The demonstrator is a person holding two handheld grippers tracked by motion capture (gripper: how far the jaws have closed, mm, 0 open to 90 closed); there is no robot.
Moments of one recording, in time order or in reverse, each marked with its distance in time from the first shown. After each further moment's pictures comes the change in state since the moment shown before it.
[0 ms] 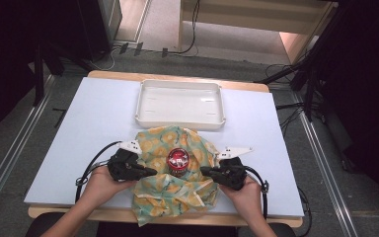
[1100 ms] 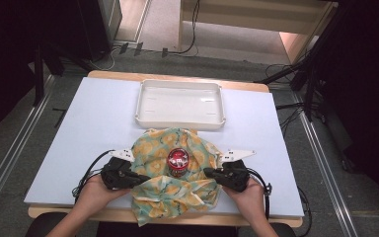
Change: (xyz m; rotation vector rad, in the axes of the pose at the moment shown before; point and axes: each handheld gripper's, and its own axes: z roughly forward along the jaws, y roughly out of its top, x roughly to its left) left arm 0.002 -0.026 -0.006 -0.032 -0.019 -0.045; right arm -0.006 -0.010 -0.003 -0.004 -0.016 -0.028
